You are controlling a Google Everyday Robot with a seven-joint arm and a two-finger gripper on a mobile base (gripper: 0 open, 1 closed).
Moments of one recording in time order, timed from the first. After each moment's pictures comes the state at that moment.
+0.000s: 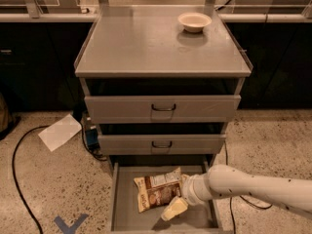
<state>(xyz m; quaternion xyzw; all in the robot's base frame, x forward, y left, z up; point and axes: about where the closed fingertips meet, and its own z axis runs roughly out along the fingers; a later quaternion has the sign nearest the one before) 0.464 -0.073 0.431 -0.46 0.83 0.22 0.23</state>
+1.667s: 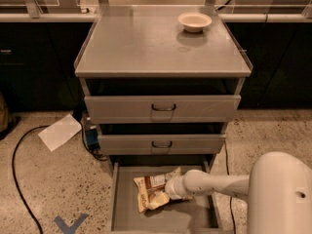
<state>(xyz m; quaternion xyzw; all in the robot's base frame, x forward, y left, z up) 0.553 -0.028 0.268 -0.44 0.83 0.22 0.26</state>
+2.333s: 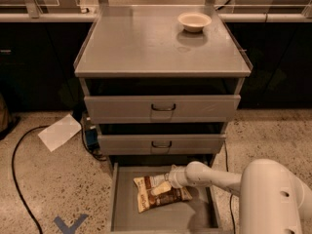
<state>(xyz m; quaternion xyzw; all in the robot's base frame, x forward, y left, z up) 0.622 -0.043 0.236 -0.40 0.85 0.22 0.28</state>
